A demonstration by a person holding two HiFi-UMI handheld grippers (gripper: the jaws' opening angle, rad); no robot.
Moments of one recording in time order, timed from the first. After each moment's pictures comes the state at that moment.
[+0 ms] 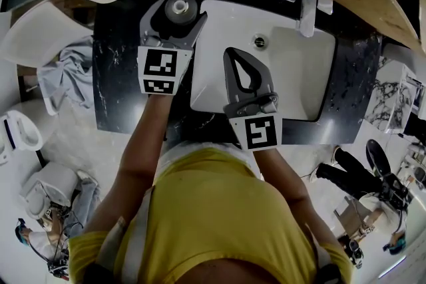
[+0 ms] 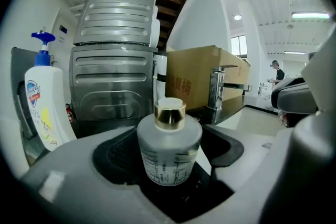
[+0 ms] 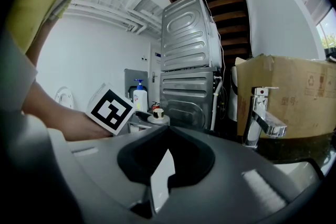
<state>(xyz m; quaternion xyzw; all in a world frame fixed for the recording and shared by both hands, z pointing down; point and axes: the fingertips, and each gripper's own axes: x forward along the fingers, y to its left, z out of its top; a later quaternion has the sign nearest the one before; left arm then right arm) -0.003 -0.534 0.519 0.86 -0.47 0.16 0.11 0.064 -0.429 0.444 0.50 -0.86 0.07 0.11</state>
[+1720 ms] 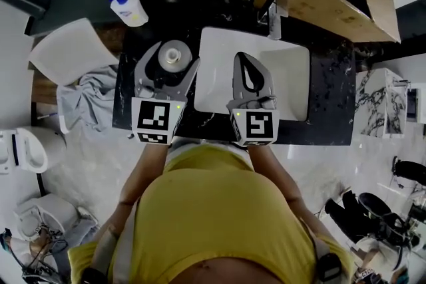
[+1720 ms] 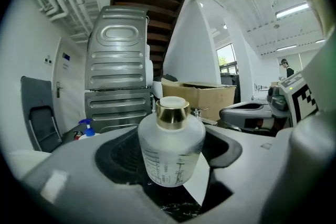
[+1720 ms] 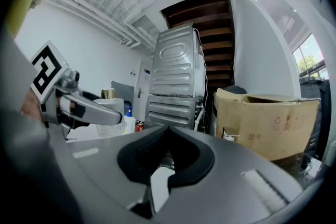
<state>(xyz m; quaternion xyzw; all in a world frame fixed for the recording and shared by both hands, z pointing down) -0.027 -0.399 0.344 0.87 -0.49 0.11 0.02 0.098 -0.378 0.347 0.57 -0.82 -0.03 0.06</state>
